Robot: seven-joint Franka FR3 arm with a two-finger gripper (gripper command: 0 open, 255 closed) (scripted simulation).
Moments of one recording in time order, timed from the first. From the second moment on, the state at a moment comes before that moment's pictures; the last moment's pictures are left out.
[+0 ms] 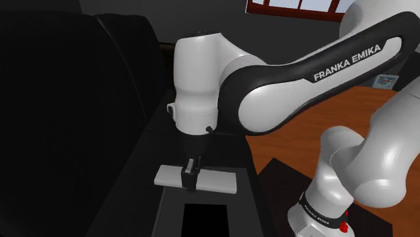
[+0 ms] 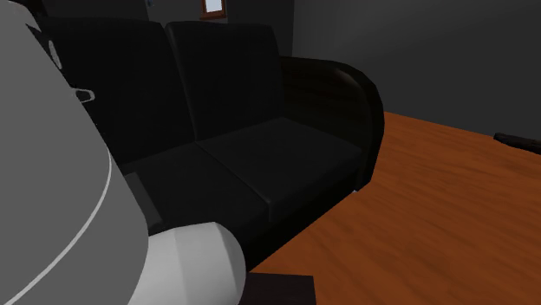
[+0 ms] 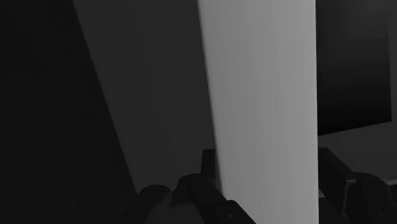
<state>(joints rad) 0.54 -0.33 0.27 -2.41 0.14 2.07 0.15</state>
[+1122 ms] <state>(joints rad) 0.70 -0.21 0.58 -2.27 0.17 2.09 0.61</state>
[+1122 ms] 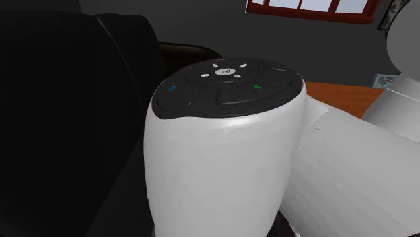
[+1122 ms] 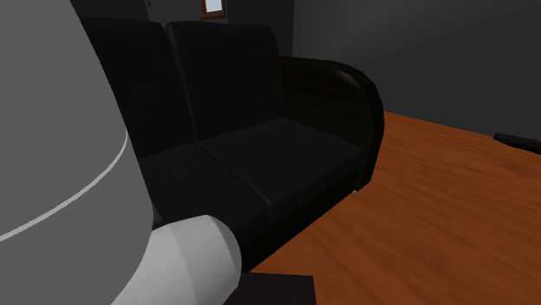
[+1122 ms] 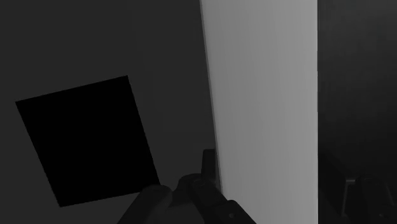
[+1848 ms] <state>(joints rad) 0.80 0.07 0.75 -2.02 -0.01 2.08 0.97</state>
